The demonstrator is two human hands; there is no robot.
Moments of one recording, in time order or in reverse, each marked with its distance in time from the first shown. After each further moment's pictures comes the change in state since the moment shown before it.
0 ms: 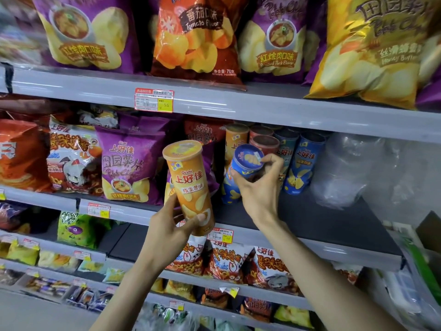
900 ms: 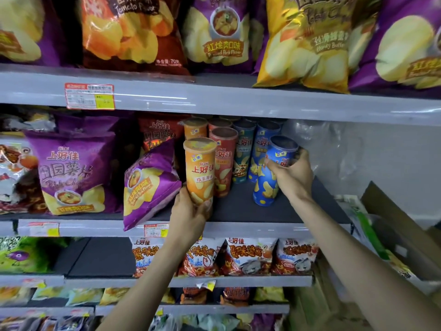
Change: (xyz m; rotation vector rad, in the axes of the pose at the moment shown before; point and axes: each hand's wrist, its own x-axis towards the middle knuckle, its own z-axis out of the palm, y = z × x) left_hand 0.048 -0.017 0.113 0.091 -0.080 0.018; right_hand 0.052 0.035 -0.140 -0.240 0.296 0.218
